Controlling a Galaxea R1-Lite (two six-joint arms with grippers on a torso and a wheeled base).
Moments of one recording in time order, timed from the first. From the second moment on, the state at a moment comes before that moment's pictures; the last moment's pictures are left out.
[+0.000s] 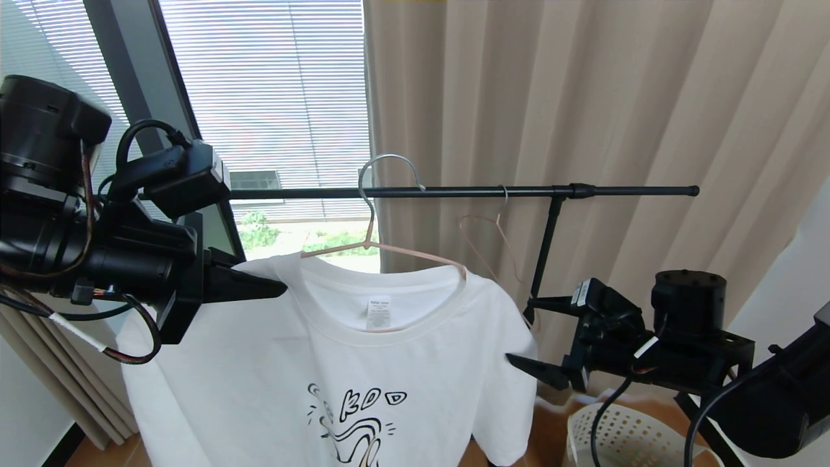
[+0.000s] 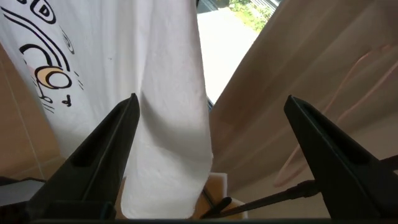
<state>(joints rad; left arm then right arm) -0.22 1.49 -1.23 0.50 -0.60 0.76 0.28 1.95 -0.50 -1.05 0.60 -0.44</state>
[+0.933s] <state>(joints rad) -0.21 1.47 -1.23 0.50 -0.60 0.76 0.23 1.99 -0.53 -1.05 0.60 -0.44</state>
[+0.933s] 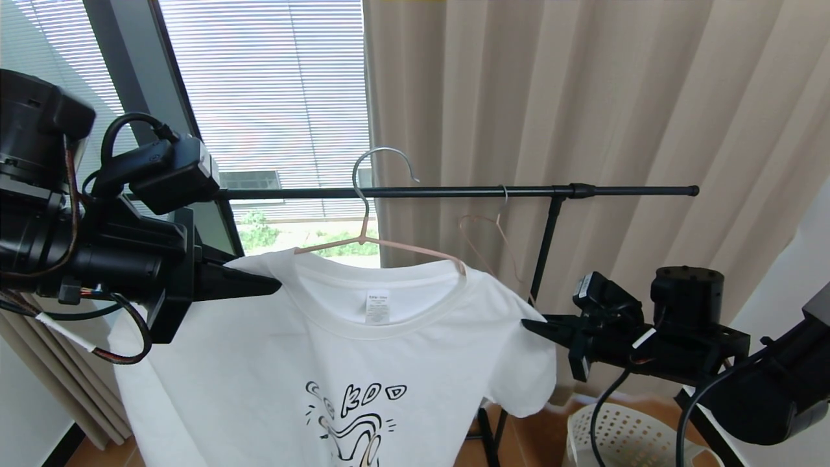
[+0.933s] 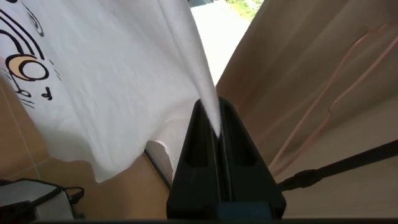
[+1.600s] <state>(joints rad) -0.20 1.47 -1.23 0.50 -0.60 0.76 0.22 1.95 -0.52 -1.05 0.60 -0.44</state>
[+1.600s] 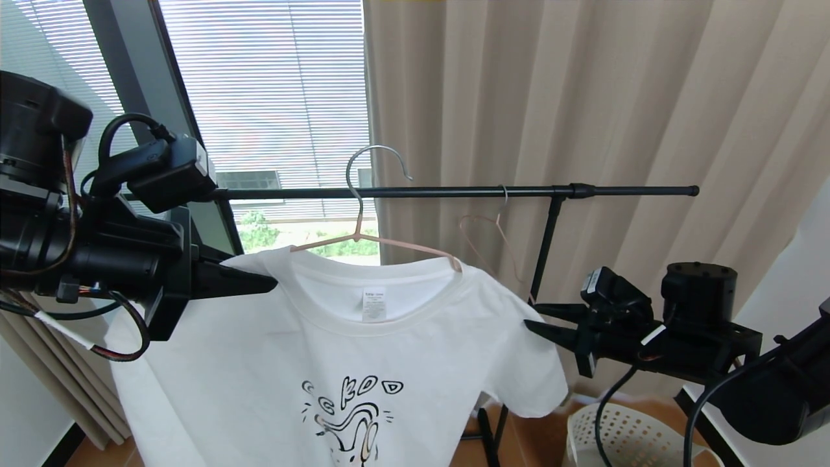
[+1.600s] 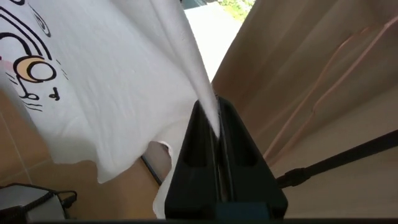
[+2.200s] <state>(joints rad) -0.15 1.50 -1.23 0.42 -0.59 0.63 0.22 1.89 -0.51 -1.05 0.60 -0.43</state>
